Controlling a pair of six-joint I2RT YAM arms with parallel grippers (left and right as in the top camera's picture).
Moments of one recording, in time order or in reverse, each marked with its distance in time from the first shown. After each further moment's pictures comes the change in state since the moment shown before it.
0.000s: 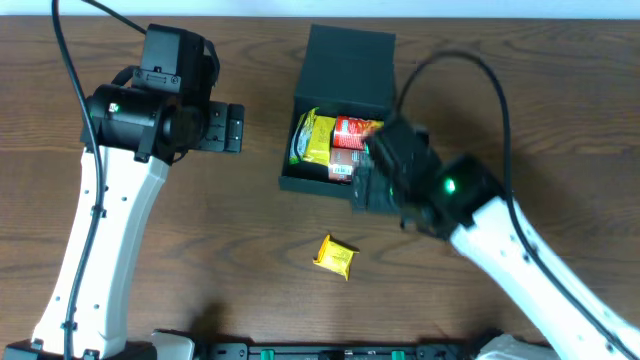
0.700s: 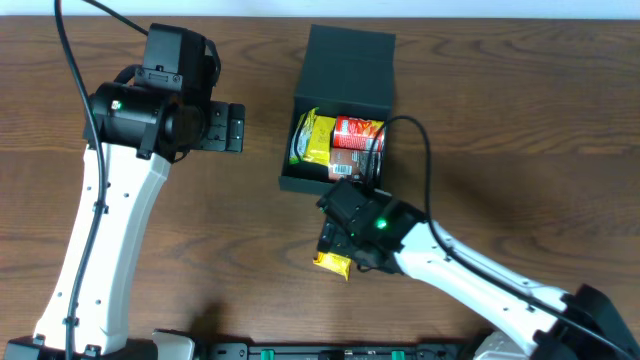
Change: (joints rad) left arm 0.000 0.010 0.000 -0.002 0.004 -0.018; right arm 0.194 0.143 -0.307 0.317 -0.142 0.376
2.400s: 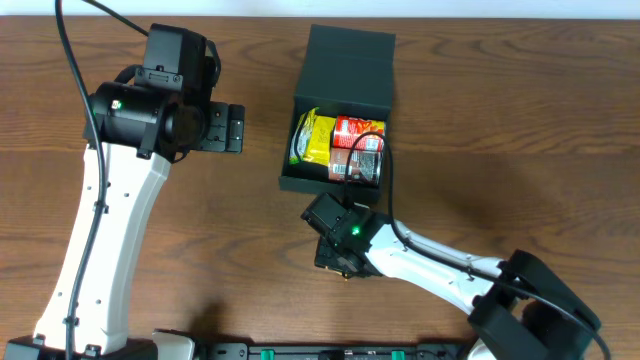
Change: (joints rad) left arm 0.000 0.001 0.000 -0.008 -0.004 0.000; right arm 0.037 0.170 -0.078 0.217 -0.065 -0.017
